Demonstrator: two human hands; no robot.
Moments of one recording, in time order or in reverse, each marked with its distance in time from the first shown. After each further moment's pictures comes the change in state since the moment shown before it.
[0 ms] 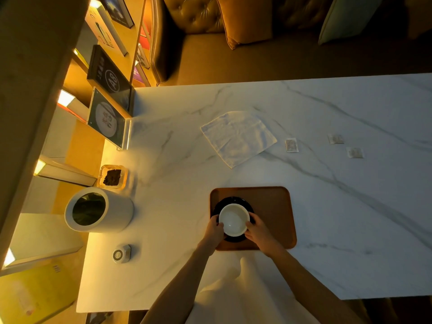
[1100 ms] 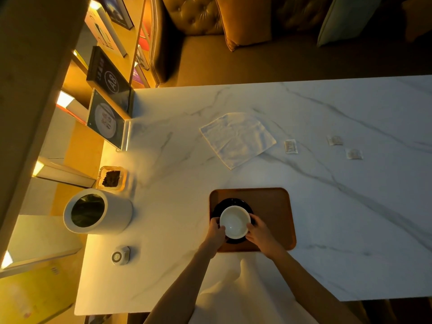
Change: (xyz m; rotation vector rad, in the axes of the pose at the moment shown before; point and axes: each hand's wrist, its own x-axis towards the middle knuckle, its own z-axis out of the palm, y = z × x) left_hand 0.002 -0.006 0.004 -0.021 -0.016 0.003; right_hand -0.008 -0.005 -0.004 0.016 0.001 0.004
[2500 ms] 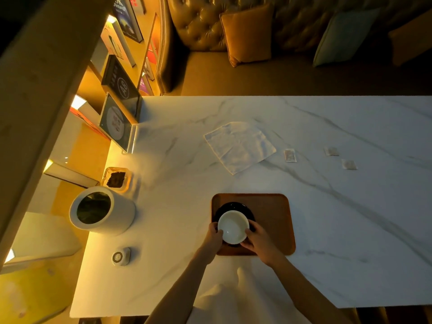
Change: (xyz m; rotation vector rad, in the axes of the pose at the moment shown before) left_hand -0.018 -0.008 -0.018 -0.043 -0.045 0.034; right_hand -0.031 0.003 0.012 0.054 -0.037 -0.046
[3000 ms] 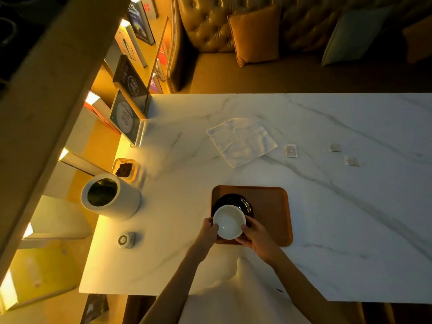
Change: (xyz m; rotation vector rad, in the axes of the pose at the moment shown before) left_hand -0.049 -0.002 0.006 -0.097 0.066 0.051; right_hand -0.028 0.013 -0.019 0.067 -0.202 -0.046
